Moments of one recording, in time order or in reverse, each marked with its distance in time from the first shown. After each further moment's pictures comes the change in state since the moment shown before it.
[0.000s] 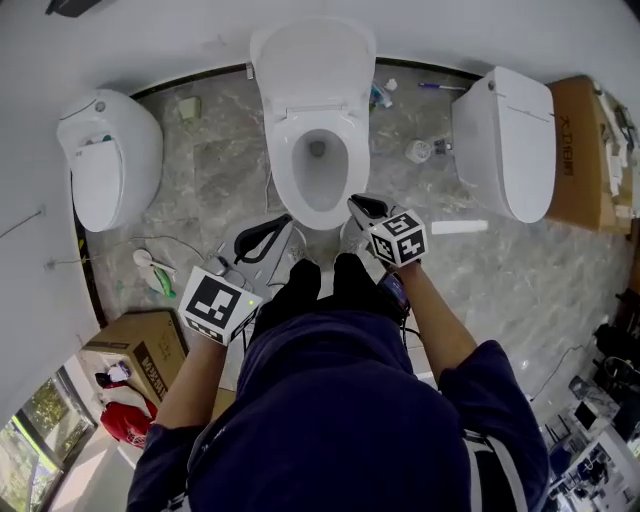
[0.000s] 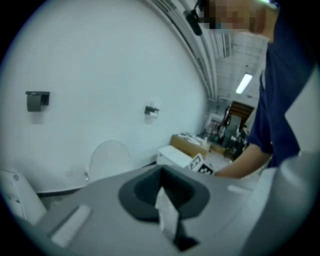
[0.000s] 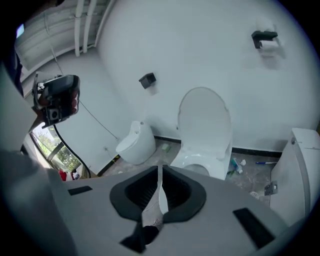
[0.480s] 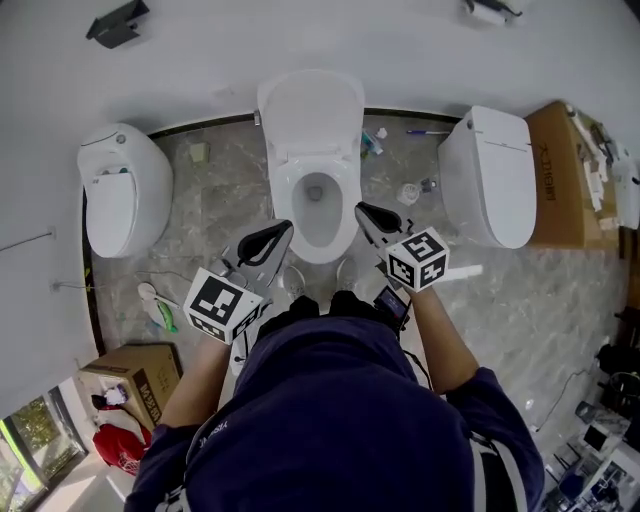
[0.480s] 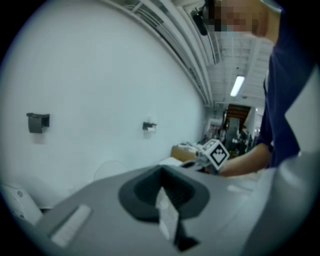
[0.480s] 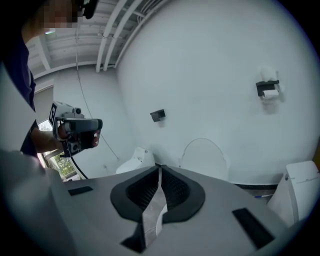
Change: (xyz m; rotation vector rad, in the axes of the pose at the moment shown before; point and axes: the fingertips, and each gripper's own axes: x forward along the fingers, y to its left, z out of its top) left arm -0.028 -0.017 0.059 0.089 -0.130 0.031; right arm -0.111 0.042 0.125 -0.122 -0.304 -0.005
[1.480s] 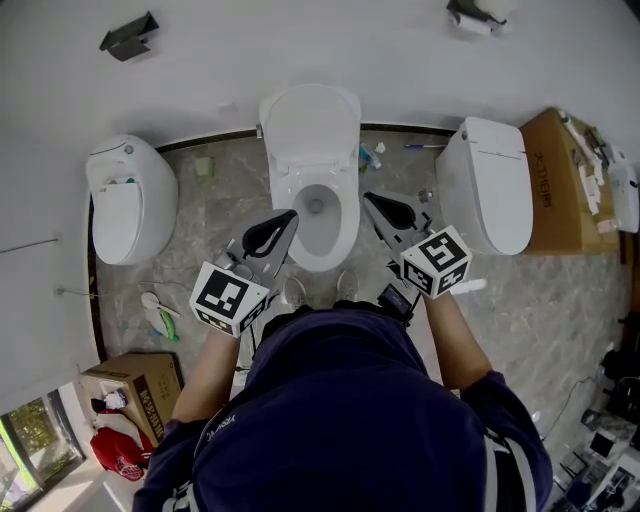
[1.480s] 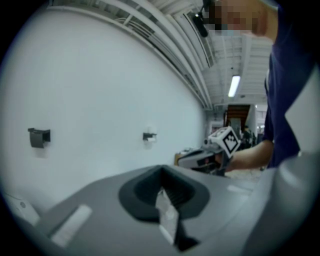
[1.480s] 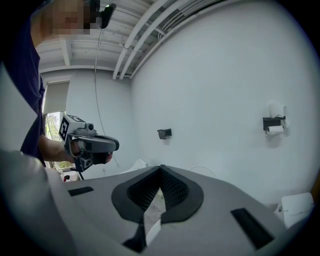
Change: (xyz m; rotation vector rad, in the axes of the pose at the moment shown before) left arm 0.001 -0.015 0.042 0.066 -0.102 0.046; right arm -0.056 0.026 0.091 -0.173 -0.158 0.015
